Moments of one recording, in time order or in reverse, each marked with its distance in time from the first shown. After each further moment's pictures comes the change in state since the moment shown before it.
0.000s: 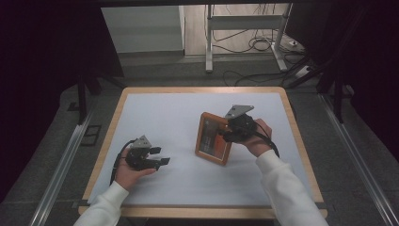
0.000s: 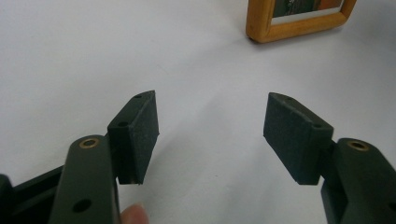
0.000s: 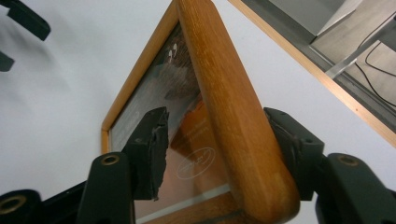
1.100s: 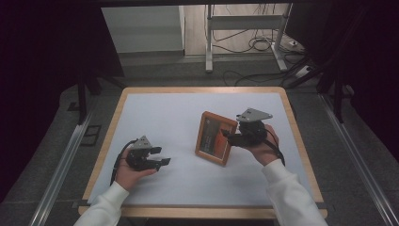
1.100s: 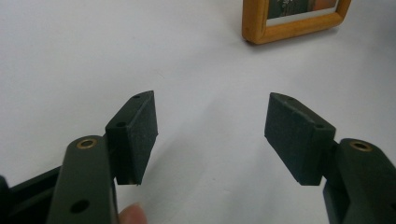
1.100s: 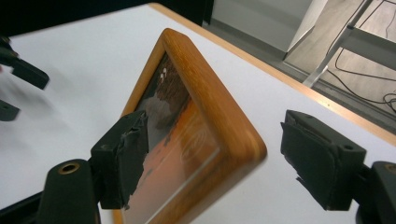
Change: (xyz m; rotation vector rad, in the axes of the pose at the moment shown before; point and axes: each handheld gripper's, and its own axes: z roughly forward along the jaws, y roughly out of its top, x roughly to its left) left arm -0.002 0.000 0.000 -0.011 0.005 0.029; right arm 0.007 -0.022 -0.035 -0.171 -0.084 0.166
